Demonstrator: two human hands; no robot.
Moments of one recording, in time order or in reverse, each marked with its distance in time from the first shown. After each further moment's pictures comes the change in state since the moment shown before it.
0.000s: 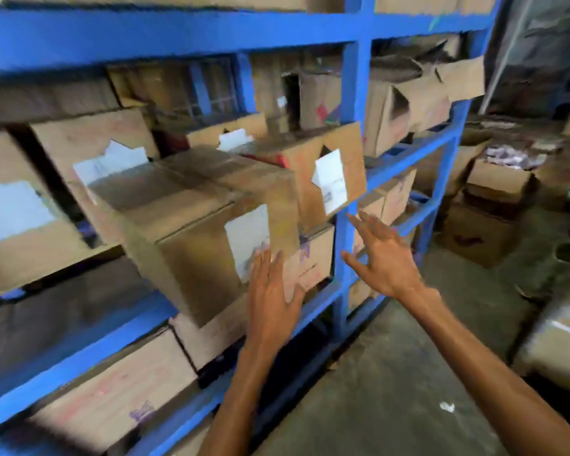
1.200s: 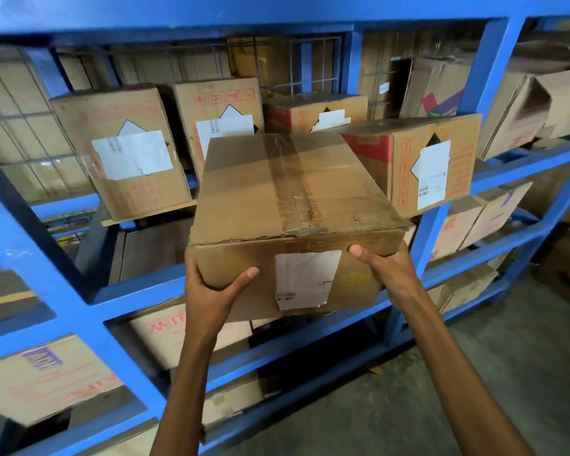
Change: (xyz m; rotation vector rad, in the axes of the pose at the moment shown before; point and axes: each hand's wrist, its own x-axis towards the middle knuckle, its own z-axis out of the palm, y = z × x) left_hand -0.090 -0.102 -0.145 -0.551 0.546 -0.455; right_hand 0.000 -0.113 0.065 1.308 -0.086 0.071
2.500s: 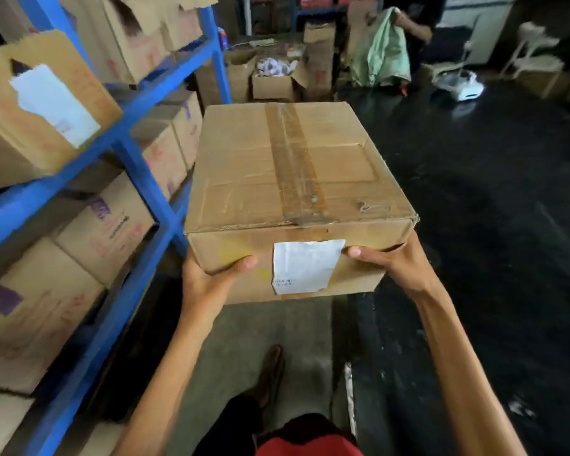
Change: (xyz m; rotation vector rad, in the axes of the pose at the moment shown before) left_hand -0.294 -0.004 0.198 -0.175 -1.049 -0.130; right_hand -0.453 -0.041 -0.234 -0.293 0.781 0.040
